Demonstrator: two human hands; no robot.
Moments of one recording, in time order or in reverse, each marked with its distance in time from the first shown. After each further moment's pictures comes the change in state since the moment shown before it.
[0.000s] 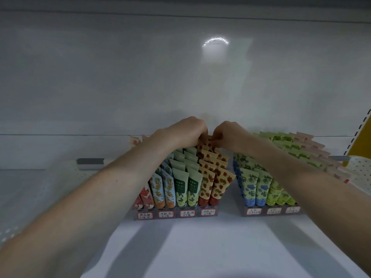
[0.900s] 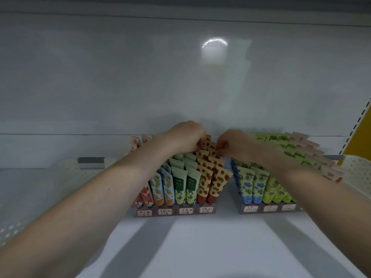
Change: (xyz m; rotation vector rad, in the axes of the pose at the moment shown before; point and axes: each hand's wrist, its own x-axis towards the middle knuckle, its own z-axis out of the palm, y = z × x) left_hand -0.015 0.012 -0.001 0.085 -0.049 -0.011; right_hand -0.026 0.009 0.000 -0.009 -0.069 -0.053
